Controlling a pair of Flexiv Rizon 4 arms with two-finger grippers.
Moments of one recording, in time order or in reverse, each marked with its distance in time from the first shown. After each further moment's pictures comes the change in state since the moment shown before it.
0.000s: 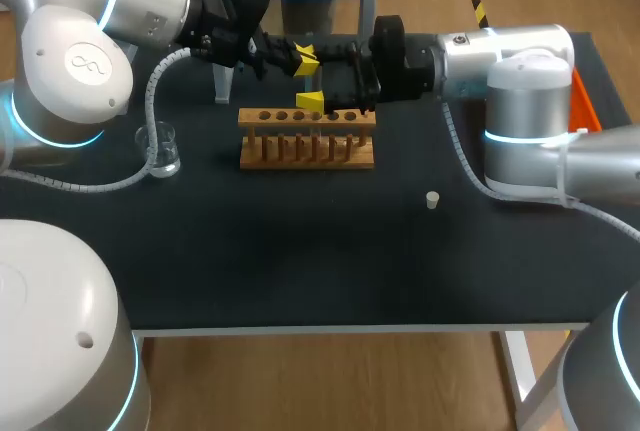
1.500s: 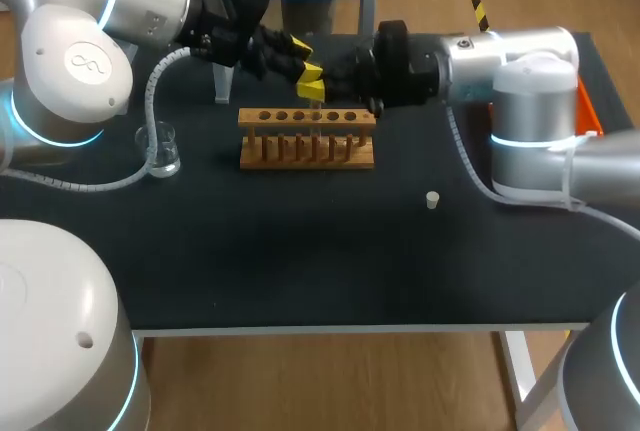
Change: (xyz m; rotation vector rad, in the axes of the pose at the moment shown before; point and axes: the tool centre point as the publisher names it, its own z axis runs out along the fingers) left arm 0.000 0.000 0.000 -0.001 0.001 0.000; right arm 0.012 -0.006 -0.011 0.010 0.009 -0.002
